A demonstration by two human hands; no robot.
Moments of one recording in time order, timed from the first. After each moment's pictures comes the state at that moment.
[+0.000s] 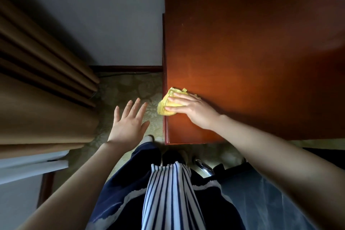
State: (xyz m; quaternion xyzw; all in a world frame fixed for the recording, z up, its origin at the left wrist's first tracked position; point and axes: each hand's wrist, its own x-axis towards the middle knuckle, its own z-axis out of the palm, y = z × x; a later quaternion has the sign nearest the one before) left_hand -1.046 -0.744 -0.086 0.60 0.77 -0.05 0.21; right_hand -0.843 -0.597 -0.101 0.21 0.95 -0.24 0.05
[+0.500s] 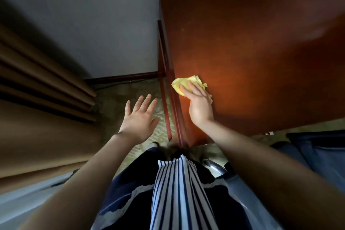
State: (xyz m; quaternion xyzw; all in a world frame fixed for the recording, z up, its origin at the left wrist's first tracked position) left_hand -1.094 -0.711 -0.078 0.67 0.70 -0.07 0.24; right_hand -0.909 -0.622 -0.114 0.55 0.80 -0.20 -0.13
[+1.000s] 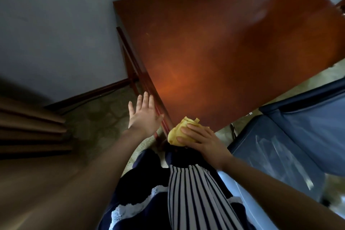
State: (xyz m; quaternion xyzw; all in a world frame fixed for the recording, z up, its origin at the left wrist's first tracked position) left_hand -1.070 -0.650 -0.091 0.70 0.64 -0.10 0.29; right_hand -0.838 -0.734 -0.107 0.40 0.91 -0.11 -0.06
